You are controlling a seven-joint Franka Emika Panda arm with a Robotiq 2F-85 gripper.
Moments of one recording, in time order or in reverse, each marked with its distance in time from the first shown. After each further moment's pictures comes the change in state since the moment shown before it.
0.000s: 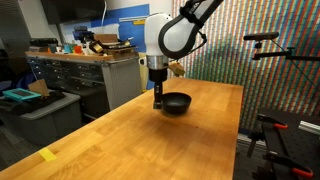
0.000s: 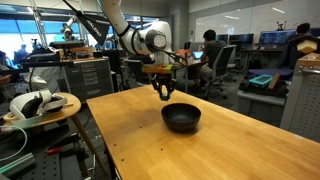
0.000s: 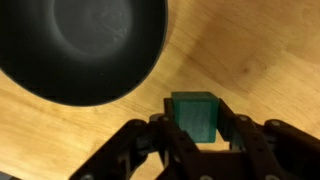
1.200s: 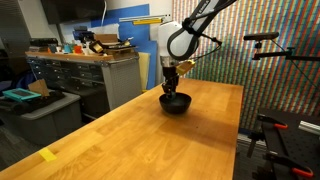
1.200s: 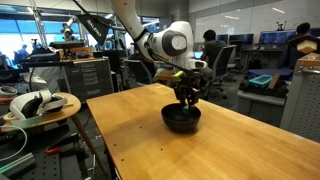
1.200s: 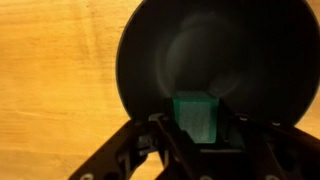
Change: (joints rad) arm -0.003 0.042 -0.210 0.020 -0.015 0.005 0.384
